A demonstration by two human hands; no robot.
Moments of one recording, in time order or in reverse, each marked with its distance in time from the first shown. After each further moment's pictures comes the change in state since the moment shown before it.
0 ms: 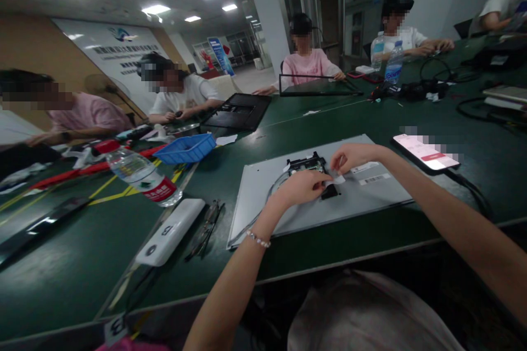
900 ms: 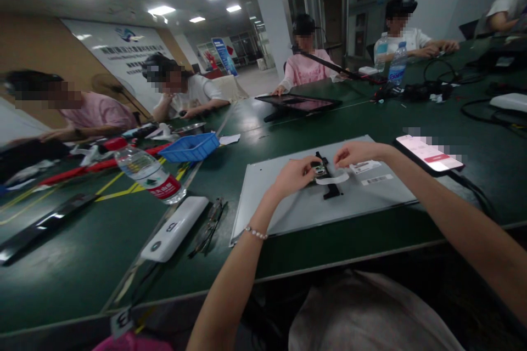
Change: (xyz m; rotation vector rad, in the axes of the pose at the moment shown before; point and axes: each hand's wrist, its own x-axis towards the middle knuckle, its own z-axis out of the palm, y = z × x) left_hand -0.007 -0.023 -0.009 -0.131 0.238 -0.200; right_hand -0.002 -0.003 0.000 0.080 0.066 0.076
